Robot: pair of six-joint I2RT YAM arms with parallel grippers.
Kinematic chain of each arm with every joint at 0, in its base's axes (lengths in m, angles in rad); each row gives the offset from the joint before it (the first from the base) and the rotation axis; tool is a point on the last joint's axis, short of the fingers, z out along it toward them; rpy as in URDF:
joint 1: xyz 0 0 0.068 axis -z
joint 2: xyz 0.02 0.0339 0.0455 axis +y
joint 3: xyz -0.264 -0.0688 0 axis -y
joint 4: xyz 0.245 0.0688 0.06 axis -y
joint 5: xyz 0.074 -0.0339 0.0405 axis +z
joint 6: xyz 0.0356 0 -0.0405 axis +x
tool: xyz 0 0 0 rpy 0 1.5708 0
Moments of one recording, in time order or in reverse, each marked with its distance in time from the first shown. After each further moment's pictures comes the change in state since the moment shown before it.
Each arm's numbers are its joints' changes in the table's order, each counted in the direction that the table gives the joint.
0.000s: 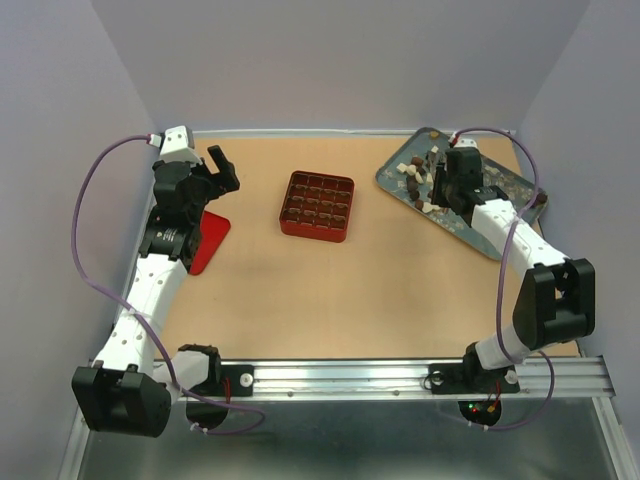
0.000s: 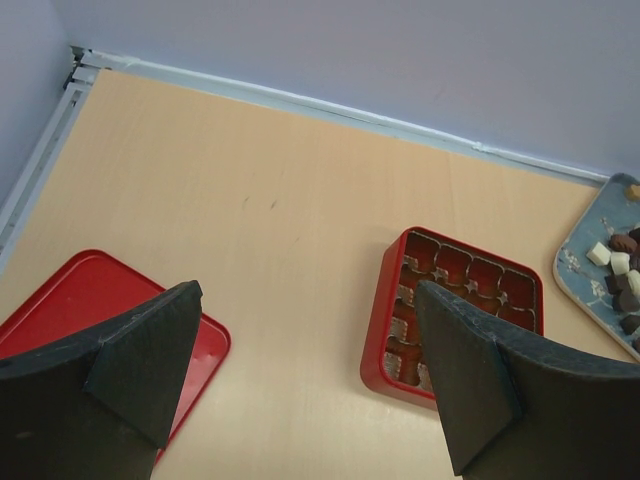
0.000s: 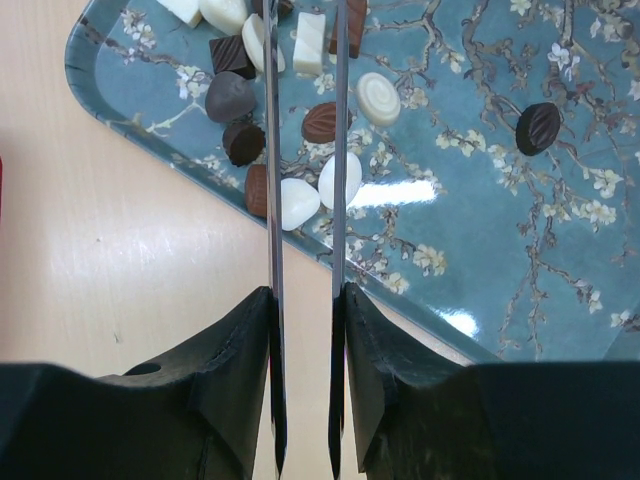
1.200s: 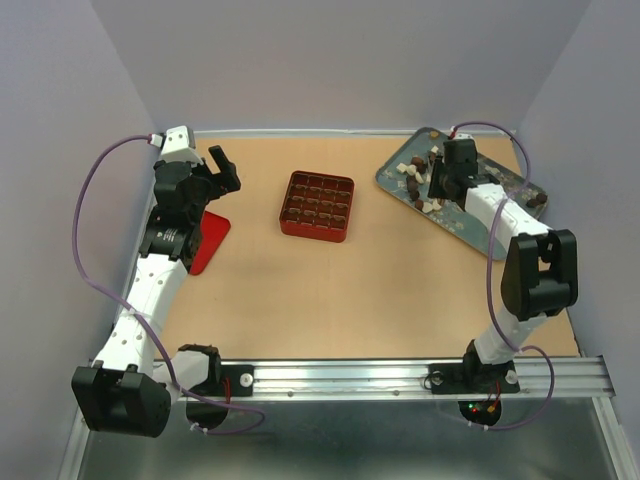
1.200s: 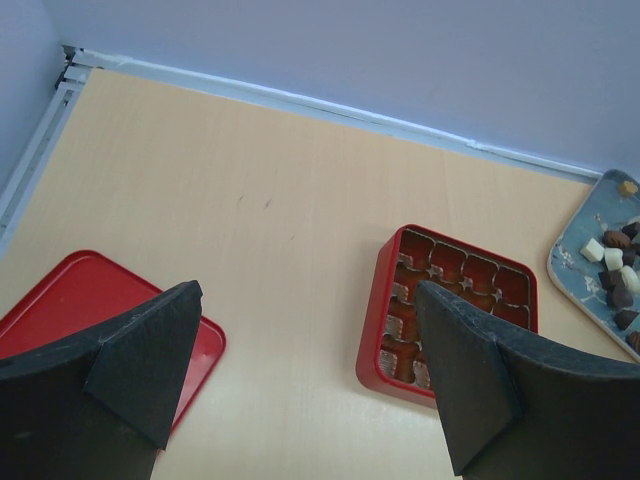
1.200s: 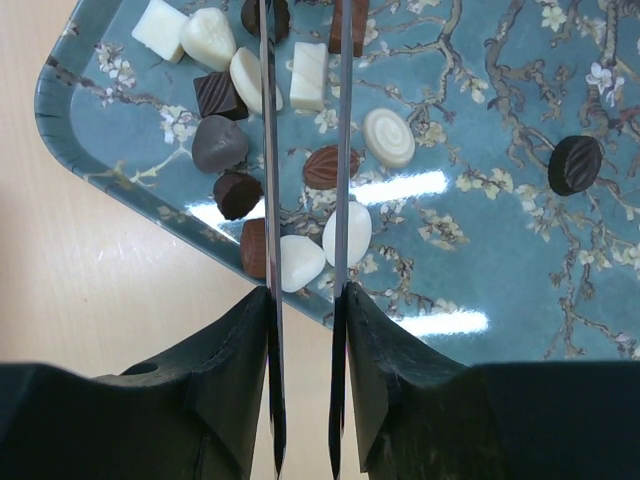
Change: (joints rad) left arm 0.004 0.000 0.000 0.000 -0.010 -0.003; right arm 0.047 0.184 0.113 0.032 0.042 0.019
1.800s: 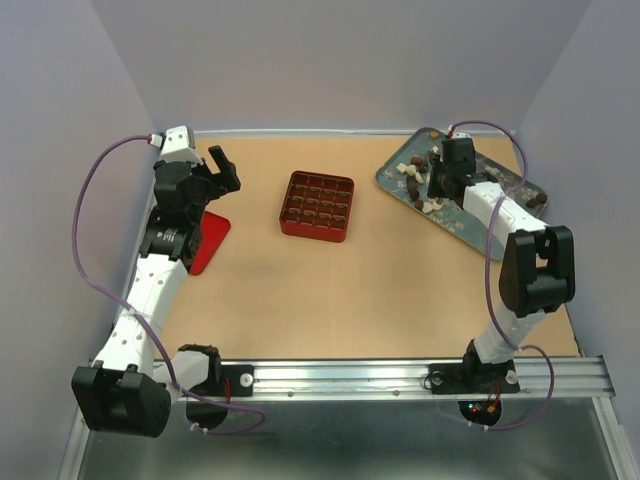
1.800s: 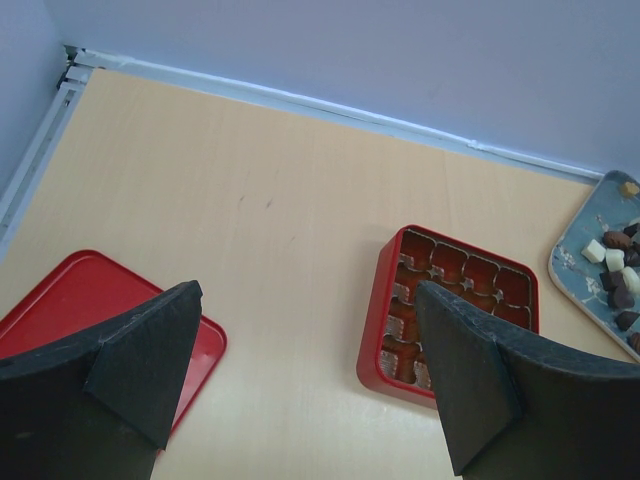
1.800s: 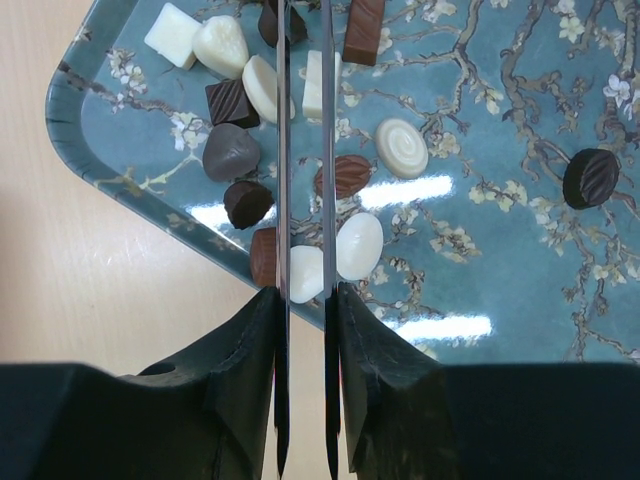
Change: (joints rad) left arm 0.000 0.000 0.000 0.000 0.003 0.000; right arm 0.000 0.036 0.021 0.017 0.018 -0.002
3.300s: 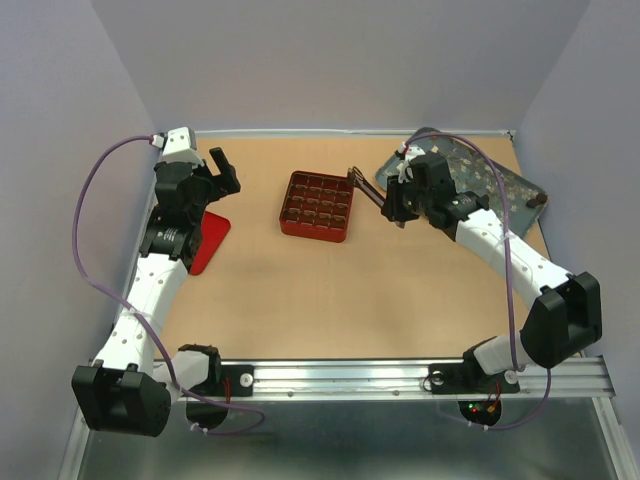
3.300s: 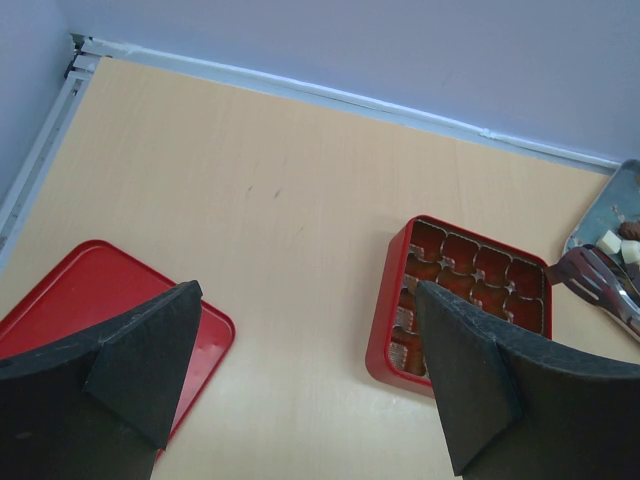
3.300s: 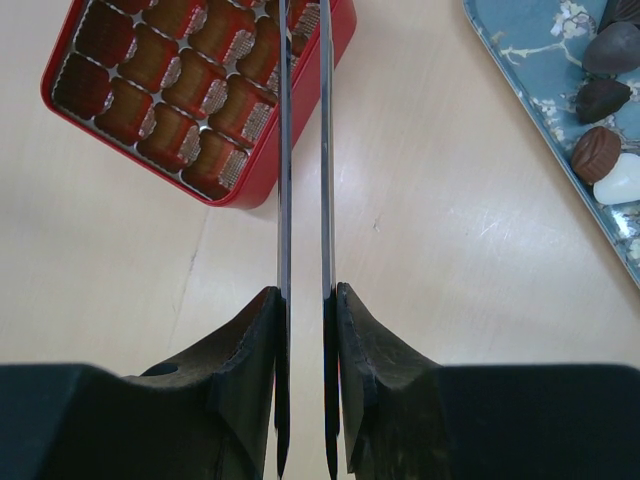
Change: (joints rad) left arm 0.001 0.003 0.000 -0.023 0.009 0.012; right arm -0.310 -0.304 -0.108 -0.143 0.292 0.028
